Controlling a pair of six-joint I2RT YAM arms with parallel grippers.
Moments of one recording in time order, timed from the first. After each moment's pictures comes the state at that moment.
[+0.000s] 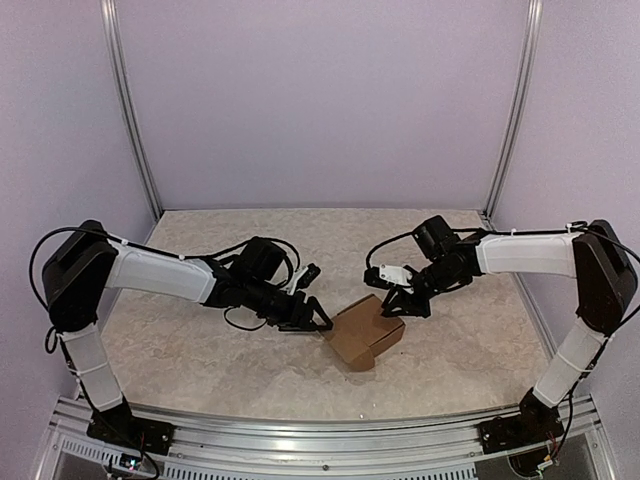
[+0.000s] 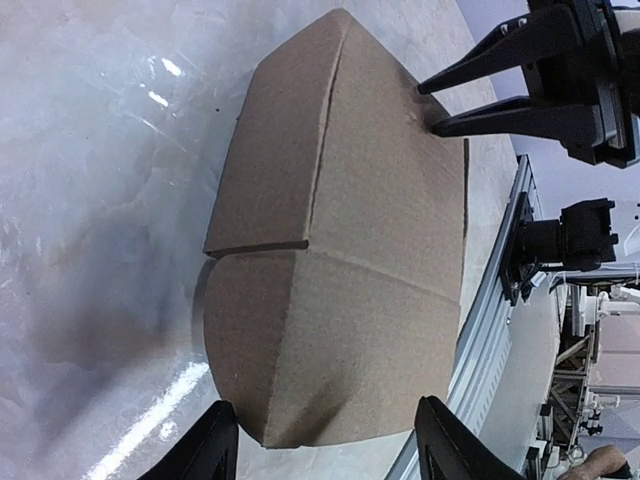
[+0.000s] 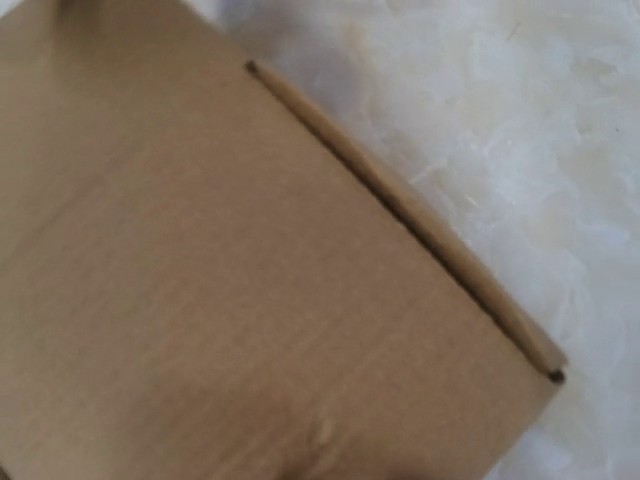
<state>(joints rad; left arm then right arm) -0.81 1.82 1.04 -0.01 0.57 -0.56 0.56 1.67 1.05 -0.44 -0.48 -0.81</state>
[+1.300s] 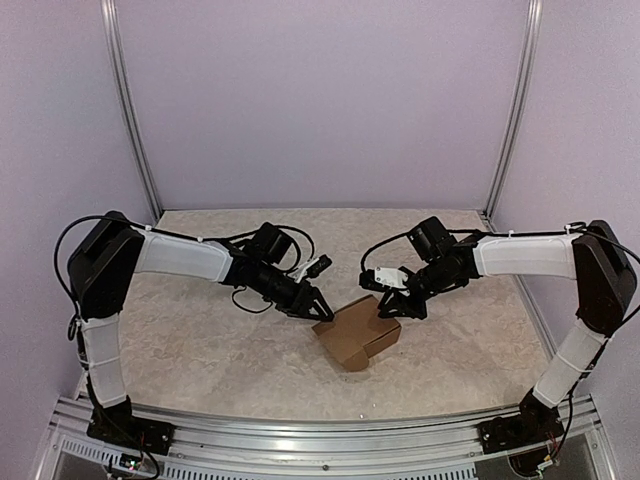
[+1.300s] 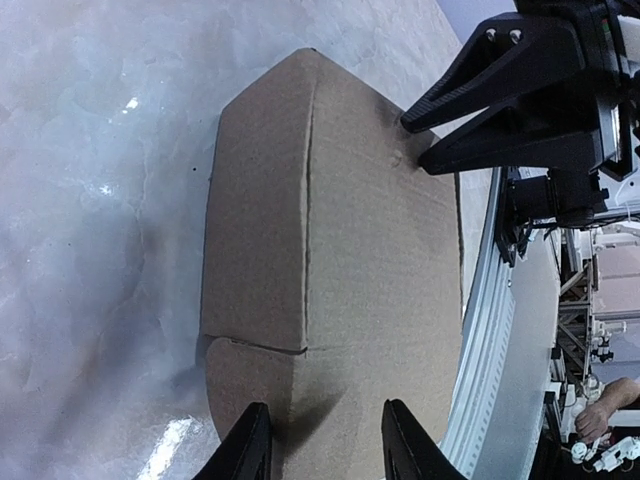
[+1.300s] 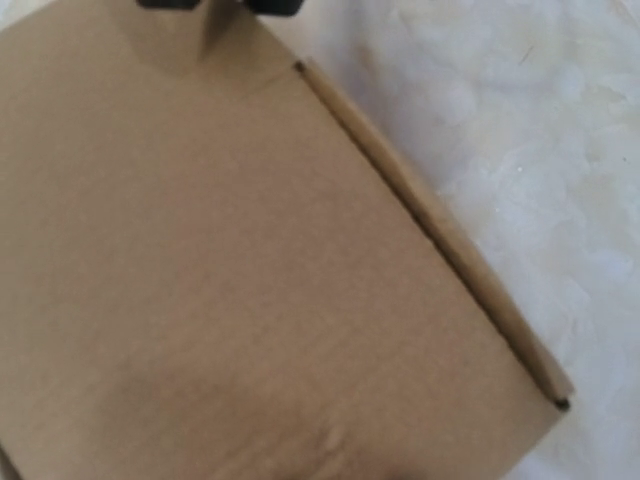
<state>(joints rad) -0.73 1.99 1.27 -0.19 0.74 -0.29 0.60 1.67 1.05 -0.42 -0.44 -0.82</state>
